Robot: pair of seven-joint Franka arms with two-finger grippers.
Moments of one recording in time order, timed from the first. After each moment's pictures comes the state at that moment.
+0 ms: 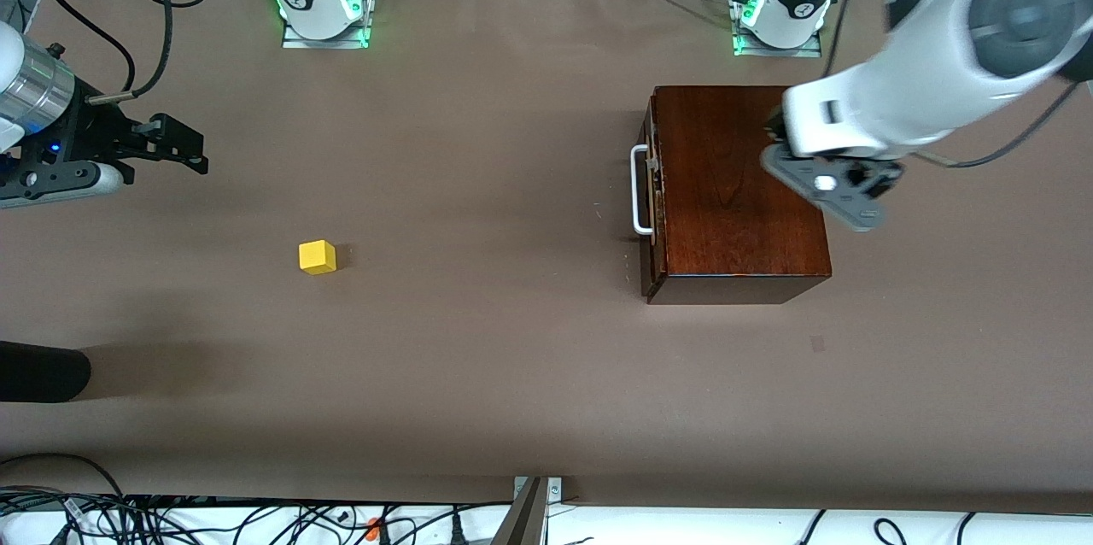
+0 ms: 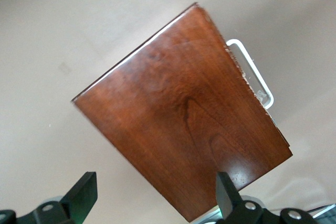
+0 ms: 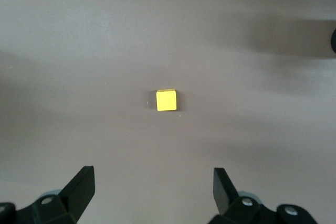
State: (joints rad) left arm 0.05 0.32 -0.42 -1.23 0.09 1.34 0.22; right arm 0.21 0.14 -0.13 -1.47 0.06 1.59 -0.05
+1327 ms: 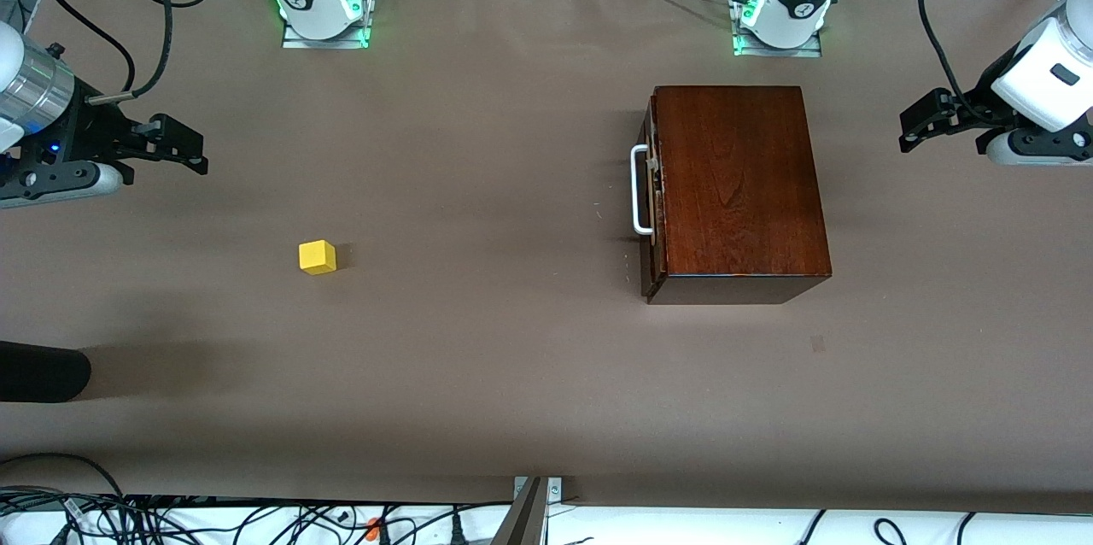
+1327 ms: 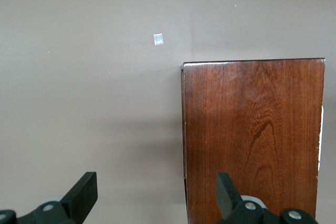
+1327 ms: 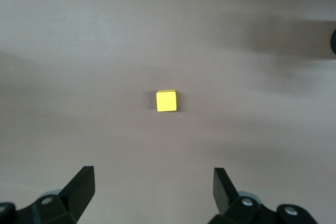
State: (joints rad) left arm -0.11 0.00 0.04 -1.60 0.01 1.57 -0.06; right arm 0.21 0.14 -0.13 -1.47 0.06 1.59 -0.05
